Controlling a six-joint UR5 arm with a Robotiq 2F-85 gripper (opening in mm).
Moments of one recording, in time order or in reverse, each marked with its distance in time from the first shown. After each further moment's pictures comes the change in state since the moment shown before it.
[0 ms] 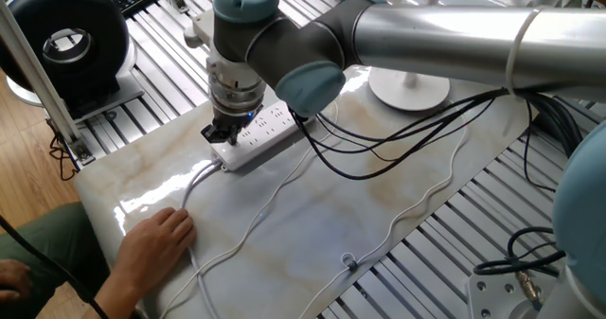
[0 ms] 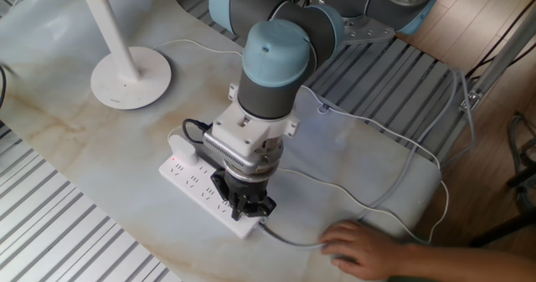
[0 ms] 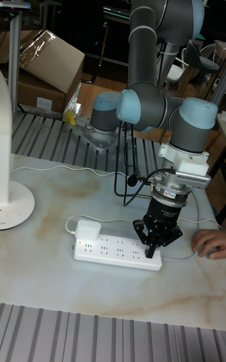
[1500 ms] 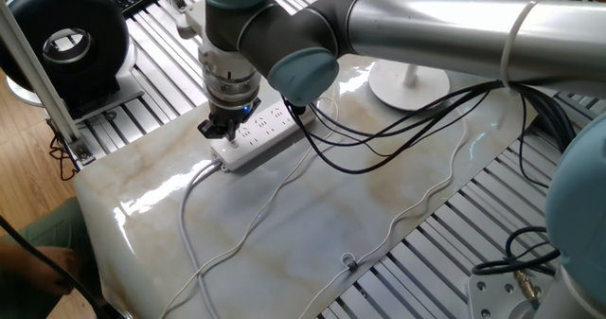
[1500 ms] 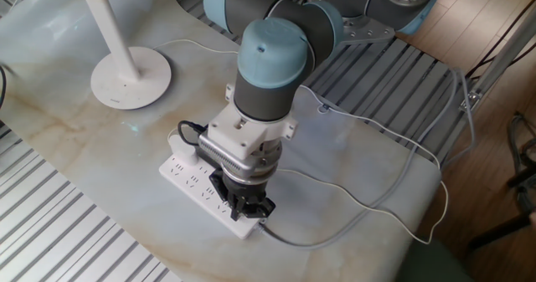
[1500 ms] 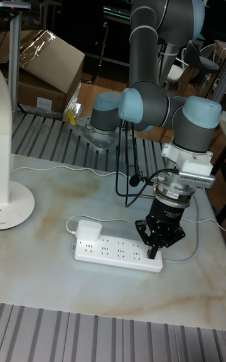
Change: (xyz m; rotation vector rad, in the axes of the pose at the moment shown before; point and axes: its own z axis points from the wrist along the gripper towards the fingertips) arm -0.009 0.005 0.001 -0.012 -0.014 0.003
